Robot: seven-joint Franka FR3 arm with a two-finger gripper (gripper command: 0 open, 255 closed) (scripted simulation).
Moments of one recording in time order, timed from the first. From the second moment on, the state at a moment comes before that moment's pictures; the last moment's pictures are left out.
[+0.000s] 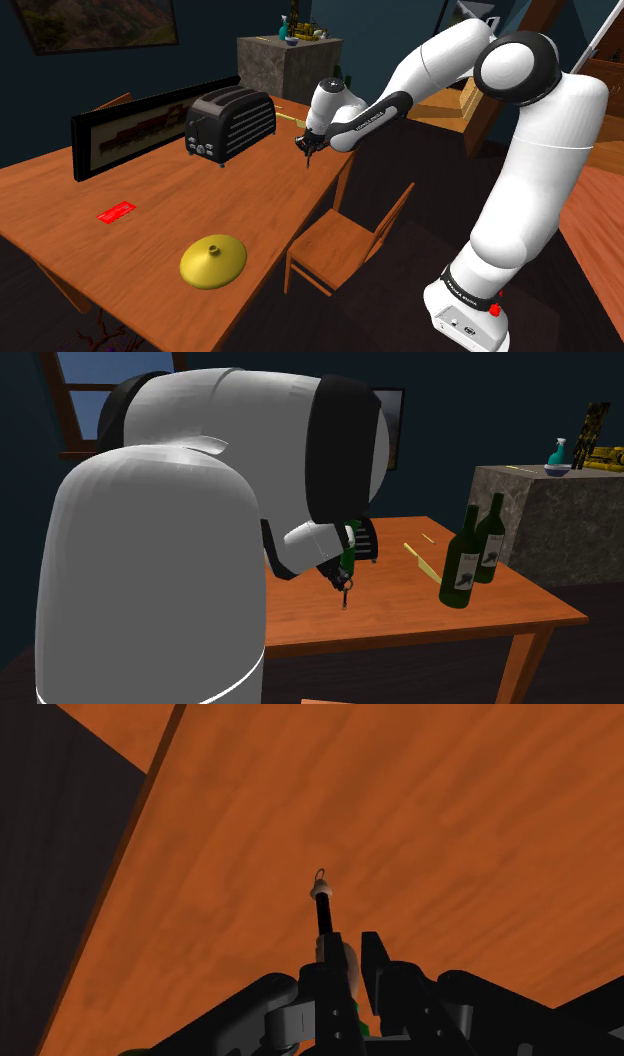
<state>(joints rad) -0.16 0.24 0.16 -2.13 -0.62 2.68 1.09</state>
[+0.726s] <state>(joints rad) -0.18 0.17 0.18 -2.11 -0.53 2.61 1.01</state>
